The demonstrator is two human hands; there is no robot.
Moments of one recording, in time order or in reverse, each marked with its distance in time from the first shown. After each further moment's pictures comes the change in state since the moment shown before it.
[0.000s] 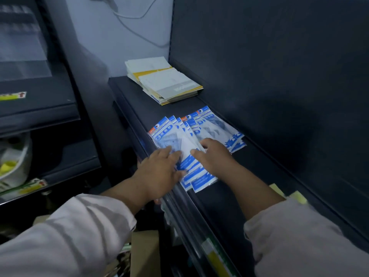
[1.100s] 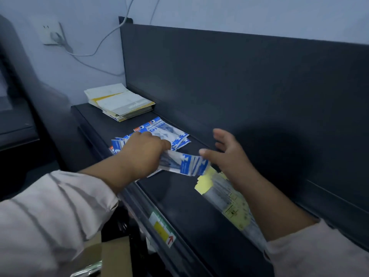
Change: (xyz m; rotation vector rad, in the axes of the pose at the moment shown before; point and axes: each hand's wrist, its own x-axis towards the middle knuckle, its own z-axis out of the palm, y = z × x) left_hand -0.040 0.143 -0.047 0.504 0.228 0.318; right_hand -0.170 0.083 -0.115 0.717 0.334 -0.055
